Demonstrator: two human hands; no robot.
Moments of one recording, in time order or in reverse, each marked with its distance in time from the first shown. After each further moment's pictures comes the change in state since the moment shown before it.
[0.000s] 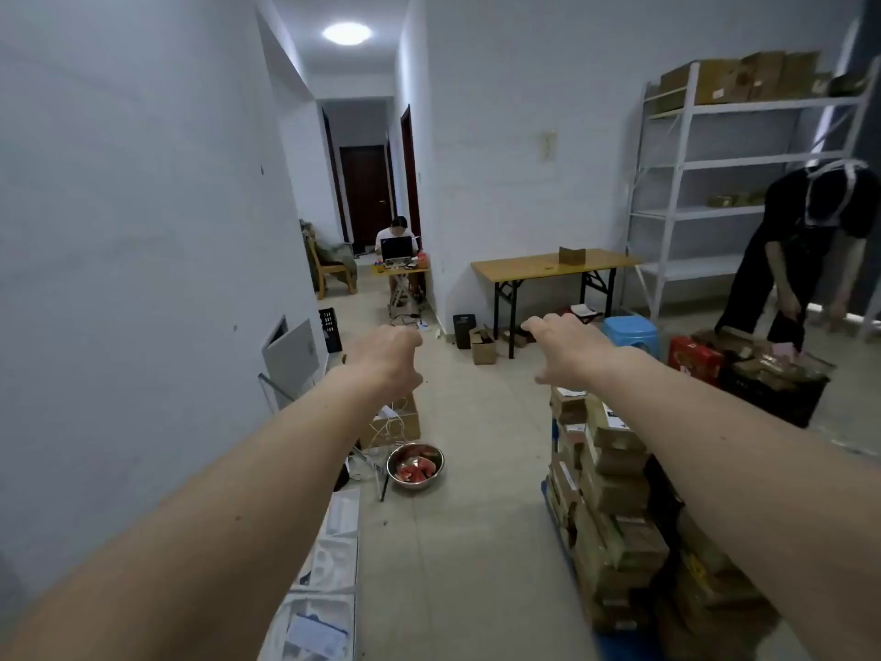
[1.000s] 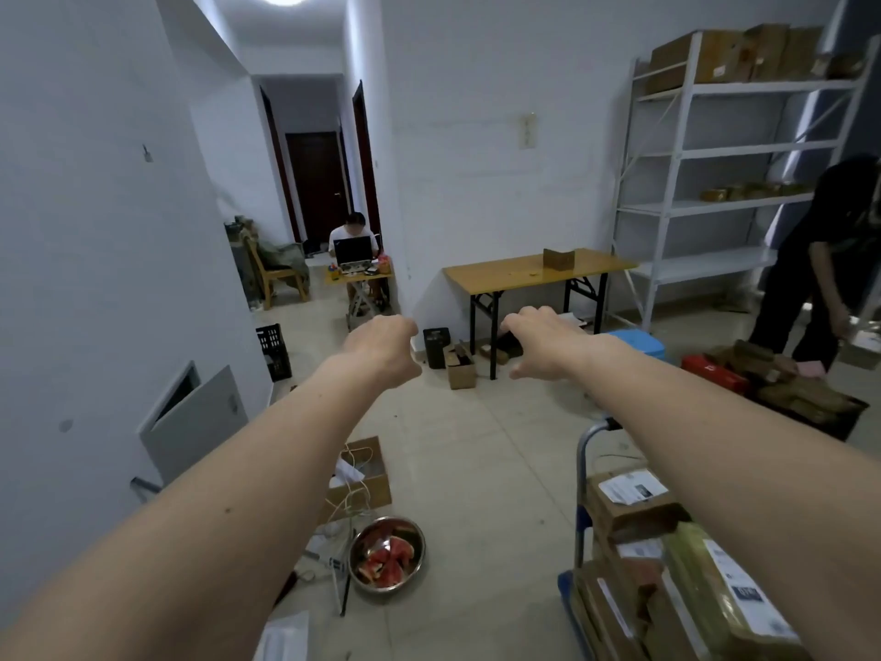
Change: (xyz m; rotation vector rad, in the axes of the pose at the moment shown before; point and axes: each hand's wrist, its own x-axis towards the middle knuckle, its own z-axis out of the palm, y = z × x) left_hand 0.476 -0.087 0.135 -0.113 -0.054 0.054; right_hand 0.466 0.081 0.091 0.040 -0.087 0.053
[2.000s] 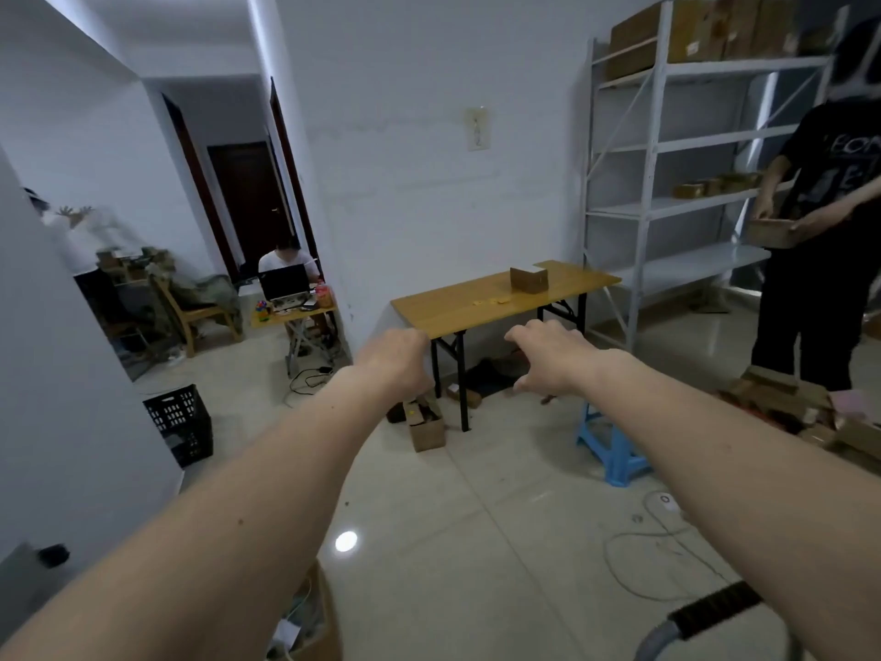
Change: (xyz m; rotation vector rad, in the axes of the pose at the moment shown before) left_hand 0.524 0.043 0.112 0.076 -0.081 0.140; right_hand 0.447 0.238 0.044 0.038 0.014 0.154
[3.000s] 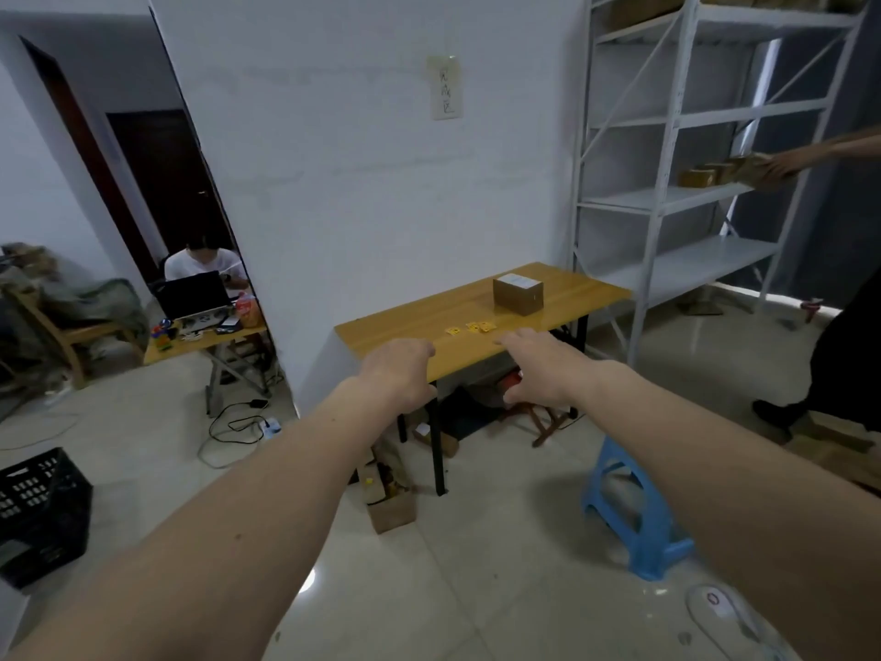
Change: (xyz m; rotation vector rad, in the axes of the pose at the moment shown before) left_hand 0.553 -0.061 0.136 -0.056 -0.096 0.120; right_hand 0.519 0.151 0.090 0.087 -0.090 0.057
